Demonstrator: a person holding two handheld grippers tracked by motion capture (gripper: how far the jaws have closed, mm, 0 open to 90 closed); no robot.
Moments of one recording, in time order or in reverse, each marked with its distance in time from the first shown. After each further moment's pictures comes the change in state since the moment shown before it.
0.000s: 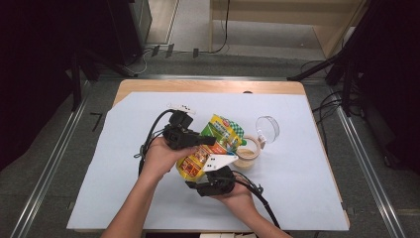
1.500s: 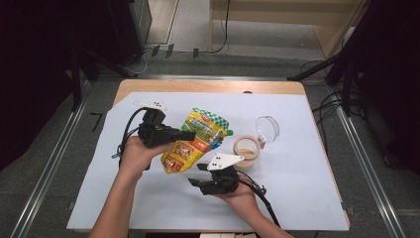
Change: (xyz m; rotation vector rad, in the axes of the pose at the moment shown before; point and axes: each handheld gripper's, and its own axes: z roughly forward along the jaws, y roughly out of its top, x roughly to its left) left arm 0.029 -0.017 -0.054 -0.109 -0.045 -0.006; right arm -0.004 -0.003 -0.009 -0.047 -0.034 0.019
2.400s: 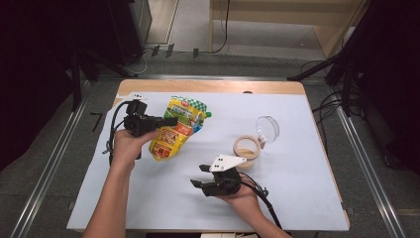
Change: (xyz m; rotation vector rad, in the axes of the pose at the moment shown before) left arm 0.055 -0.002 -0.019 -0.130 0.130 -0.109; right arm 0.000 -0.006 -0.005 0.012 -0.008 0.012
